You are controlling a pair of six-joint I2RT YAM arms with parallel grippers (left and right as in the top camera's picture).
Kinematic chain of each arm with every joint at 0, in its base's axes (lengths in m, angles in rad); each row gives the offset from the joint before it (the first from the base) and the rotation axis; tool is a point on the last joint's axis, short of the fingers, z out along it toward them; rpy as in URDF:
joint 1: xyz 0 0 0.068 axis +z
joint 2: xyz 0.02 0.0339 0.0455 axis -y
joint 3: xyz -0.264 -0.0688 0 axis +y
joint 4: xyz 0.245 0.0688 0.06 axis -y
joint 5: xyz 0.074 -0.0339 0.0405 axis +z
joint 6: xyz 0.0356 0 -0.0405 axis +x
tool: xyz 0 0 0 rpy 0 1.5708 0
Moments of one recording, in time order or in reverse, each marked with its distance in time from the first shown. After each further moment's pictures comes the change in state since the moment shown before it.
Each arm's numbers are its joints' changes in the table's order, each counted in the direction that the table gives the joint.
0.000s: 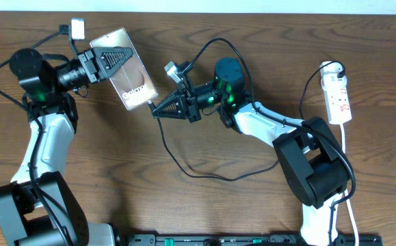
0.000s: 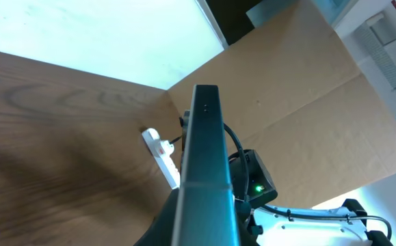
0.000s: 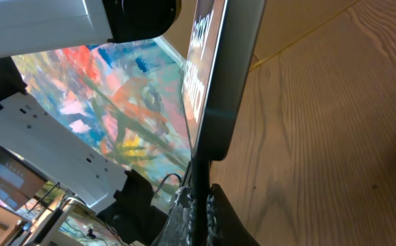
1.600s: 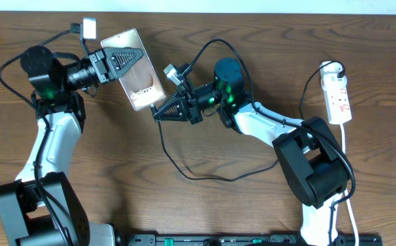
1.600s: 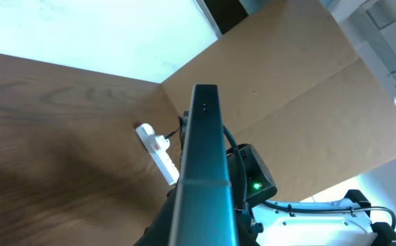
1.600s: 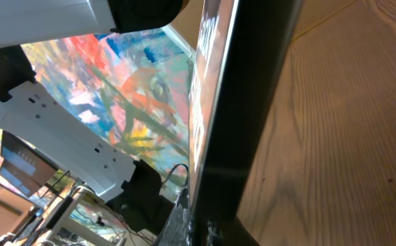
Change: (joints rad) left arm -0.058 0.000 0.000 -0.006 0.008 0.042; right arm 0.000 0.000 0.000 -0.003 0.048 0.000
